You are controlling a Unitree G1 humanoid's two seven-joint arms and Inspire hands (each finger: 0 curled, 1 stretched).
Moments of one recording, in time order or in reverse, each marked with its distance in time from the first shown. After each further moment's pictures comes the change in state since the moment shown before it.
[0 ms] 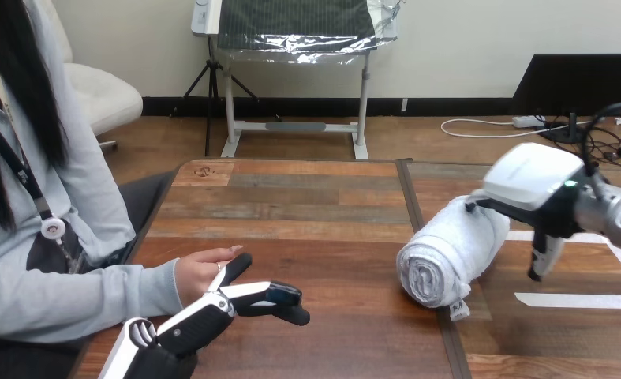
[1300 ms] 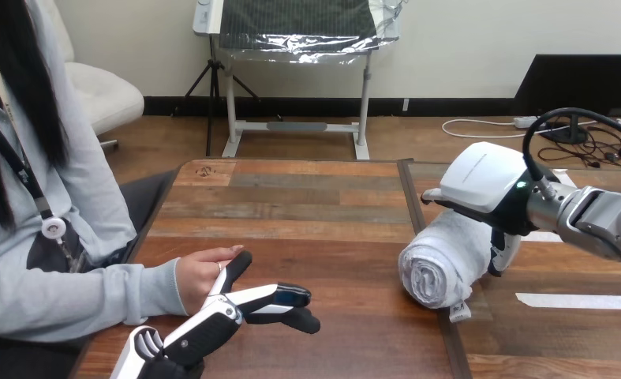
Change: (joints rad) left arm 0.033 -0.013 -0.032 -0.011 0.083 -0.057 0.090; right arm -0.050 0.135 0.128 0.081 0.002 0.083 -0.085
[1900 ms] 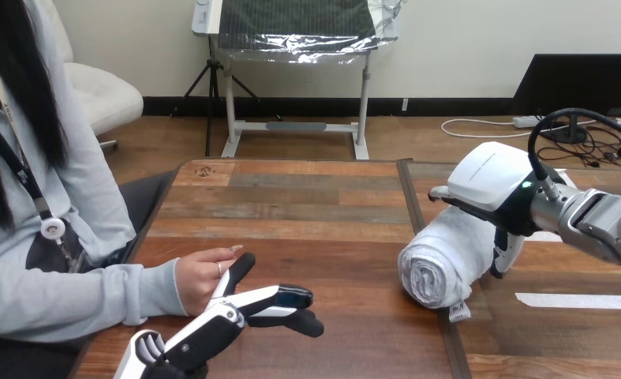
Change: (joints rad) left arm 0.012 0.003 -0.029 0.000 0.000 -0.016 0.023; right arm 0.011 0.006 0.000 0.013 0.054 0.034 0.040
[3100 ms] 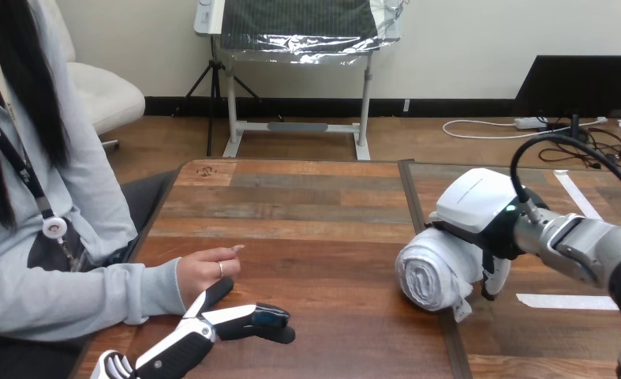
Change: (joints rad) left arm 0.149 0.038 0.074 -0.126 0.041 0.057 0.051; right arm 0.061 0.057 0.000 0.005 0.051 0.043 0.065
